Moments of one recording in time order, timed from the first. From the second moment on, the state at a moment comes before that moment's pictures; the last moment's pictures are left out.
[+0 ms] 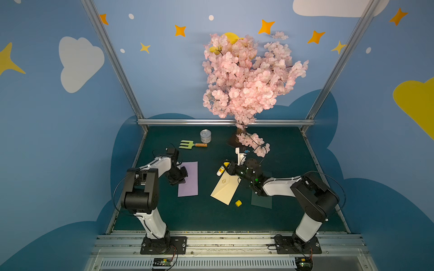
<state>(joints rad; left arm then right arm) -0.01 1.77 1.05 -0.75 0.24 -0.41 0.75 1.76 0.76 0.82 -0.21 0.78</state>
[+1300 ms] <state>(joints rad) -0.29 1.47 0.94 -0.31 1.00 -0.34 0.72 1.62 0.95 0.31 -0.52 0.98</state>
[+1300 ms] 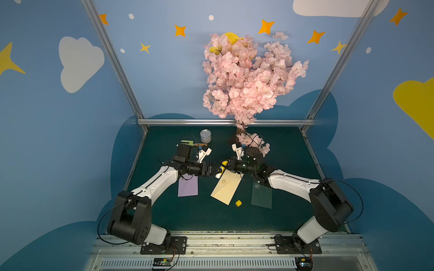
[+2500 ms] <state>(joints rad) -0.39 1.50 0.93 -0.23 0.98 -0.22 0.68 1.51 0.93 0.30 -0.55 0.91</state>
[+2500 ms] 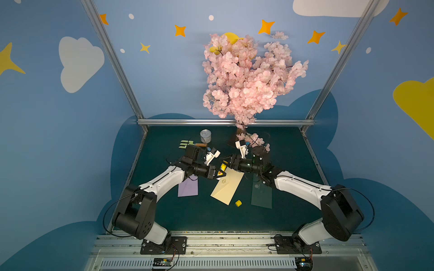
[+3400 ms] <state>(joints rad) -0.41 1.40 0.88 -0.10 0.95 -0.15 0.62 1.49 0.93 0.30 -0.75 0.88</state>
